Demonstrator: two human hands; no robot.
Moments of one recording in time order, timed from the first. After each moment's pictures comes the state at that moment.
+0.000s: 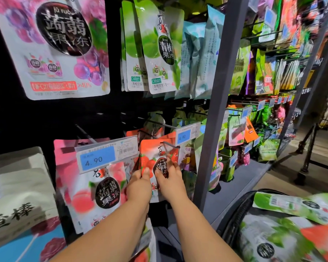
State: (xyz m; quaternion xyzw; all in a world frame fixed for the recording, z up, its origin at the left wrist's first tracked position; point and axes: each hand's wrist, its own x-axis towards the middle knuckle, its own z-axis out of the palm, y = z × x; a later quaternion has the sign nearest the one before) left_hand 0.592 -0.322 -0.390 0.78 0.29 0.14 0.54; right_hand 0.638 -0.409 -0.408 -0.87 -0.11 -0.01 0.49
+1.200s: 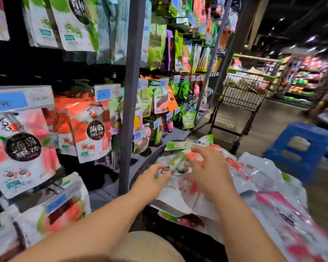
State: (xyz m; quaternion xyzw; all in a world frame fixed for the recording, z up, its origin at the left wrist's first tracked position) left_hand 0.477 -0.508 -0.418 0.87 -0.08 -0.08 0.49; right_hand 0.430 -0.664 -0.350 -0.95 0.05 -0.20 0.25
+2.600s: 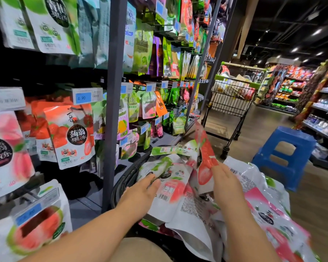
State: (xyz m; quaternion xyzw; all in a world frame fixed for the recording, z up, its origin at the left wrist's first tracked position) left_hand 0.480 -0.530 -0.448 0.88 -0.09 -0.11 0.46; right_hand 0.390 -0.712 -0.341 -0.84 0.19 -0.20 0.47
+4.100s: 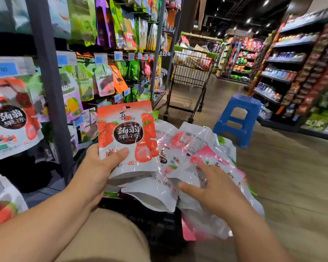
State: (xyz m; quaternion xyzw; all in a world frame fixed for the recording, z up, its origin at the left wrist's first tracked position) left_hand 0.426 -0.546 -0.405 0.57 -0.14 -0.07 0.81; right_hand 0.293 -0.773 -0.372 -0.94 0.24 0.00 0.22
